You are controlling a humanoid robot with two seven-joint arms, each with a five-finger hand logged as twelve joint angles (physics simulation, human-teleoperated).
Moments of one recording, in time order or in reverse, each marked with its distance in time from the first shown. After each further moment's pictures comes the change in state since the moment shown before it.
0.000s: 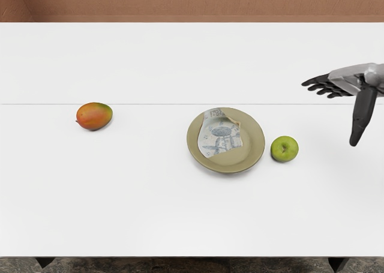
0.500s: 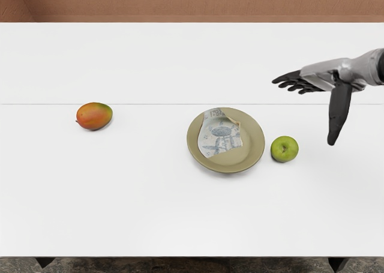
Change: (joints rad) left arm 0.000 0.000 0.000 0.000 0.000 0.000 0.000; right arm 0.056 0.047 0.013 0.104 0.025 0.000 -0.020
